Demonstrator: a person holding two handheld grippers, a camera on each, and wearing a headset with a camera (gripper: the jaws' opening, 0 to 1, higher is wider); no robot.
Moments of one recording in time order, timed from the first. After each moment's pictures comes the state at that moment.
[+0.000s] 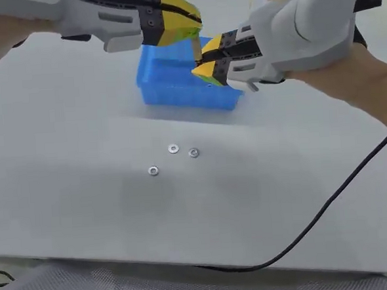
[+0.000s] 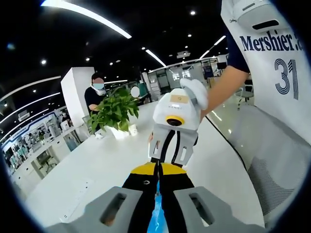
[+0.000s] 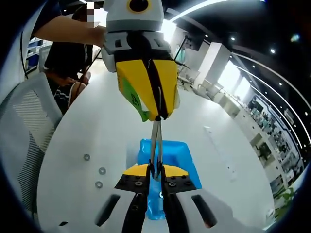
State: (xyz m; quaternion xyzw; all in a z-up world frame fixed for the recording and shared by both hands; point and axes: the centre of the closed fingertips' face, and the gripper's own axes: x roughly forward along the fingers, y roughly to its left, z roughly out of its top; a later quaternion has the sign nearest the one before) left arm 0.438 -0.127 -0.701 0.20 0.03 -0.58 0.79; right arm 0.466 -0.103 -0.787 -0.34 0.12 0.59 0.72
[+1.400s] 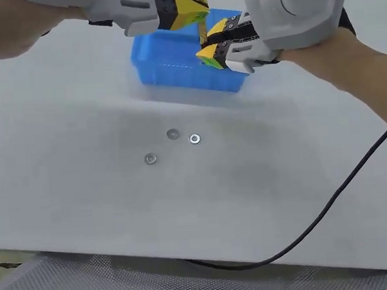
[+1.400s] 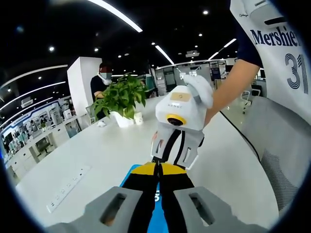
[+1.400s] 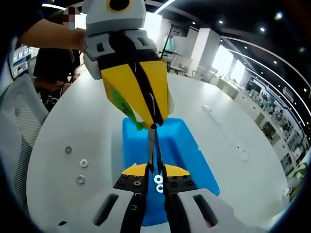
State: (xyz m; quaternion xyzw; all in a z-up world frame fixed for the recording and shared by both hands) left arm 0.478 -0.128 -0.753 0.18 0.06 -0.56 0.81; right arm 0.497 -0.104 -0.840 -0.30 0.18 0.58 0.74
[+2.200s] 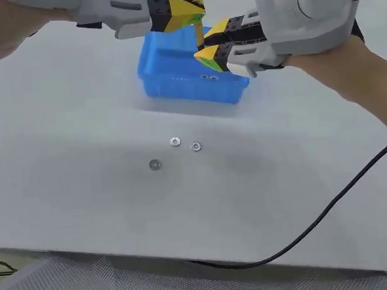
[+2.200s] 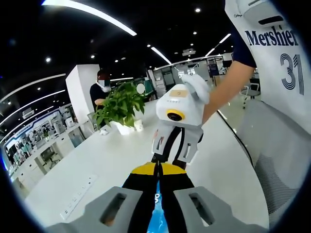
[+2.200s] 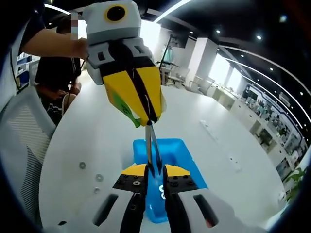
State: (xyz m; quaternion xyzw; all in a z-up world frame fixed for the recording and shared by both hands) left arm 0.444 -0.121 -0.711 0.21 0.04 -0.56 0.80; right arm 0.465 -0.101 -0.791 -0.29 0.14 0.59 0.75
